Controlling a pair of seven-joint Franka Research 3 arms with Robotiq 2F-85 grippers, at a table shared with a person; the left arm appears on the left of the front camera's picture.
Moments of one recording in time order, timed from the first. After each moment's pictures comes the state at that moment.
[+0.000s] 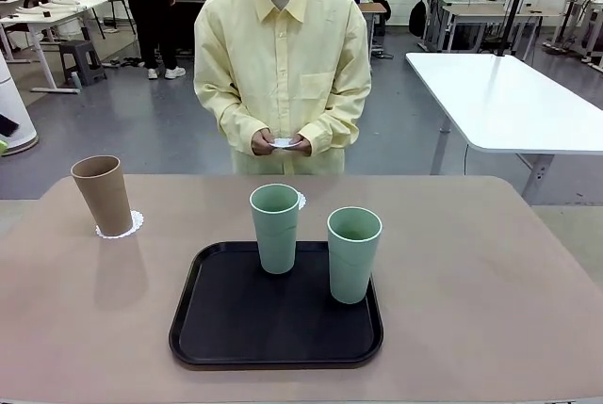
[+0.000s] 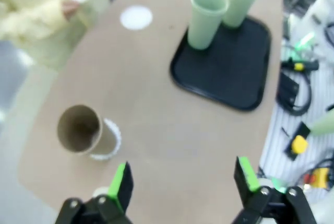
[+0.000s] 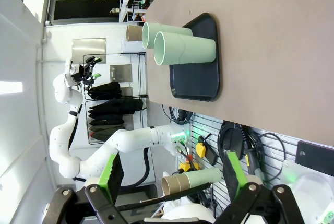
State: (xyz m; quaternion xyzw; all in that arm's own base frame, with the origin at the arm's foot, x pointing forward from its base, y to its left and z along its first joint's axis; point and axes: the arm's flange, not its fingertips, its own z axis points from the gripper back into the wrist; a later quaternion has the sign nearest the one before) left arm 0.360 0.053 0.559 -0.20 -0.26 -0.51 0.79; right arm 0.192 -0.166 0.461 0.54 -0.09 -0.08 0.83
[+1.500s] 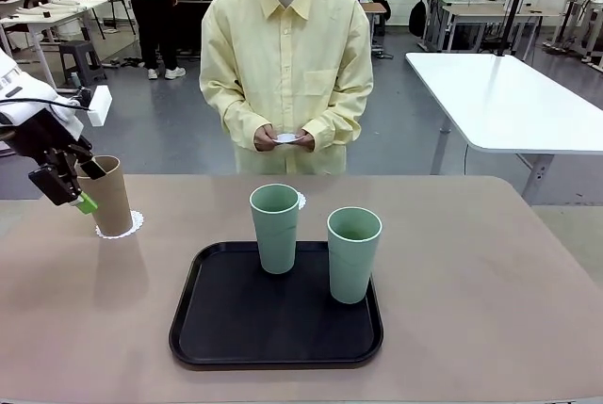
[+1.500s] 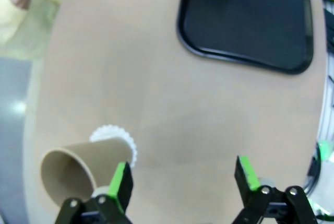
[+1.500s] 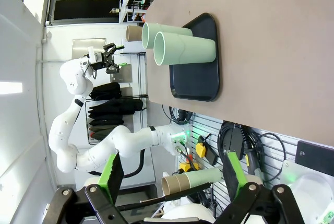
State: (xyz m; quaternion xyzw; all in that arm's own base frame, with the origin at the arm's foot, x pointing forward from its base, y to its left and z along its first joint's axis) left arm 0.412 -0.041 0.468 -0.07 -0.17 -0.62 0.77; right arm 0.192 -0.166 0.461 0.54 -0.09 -0.08 0.83
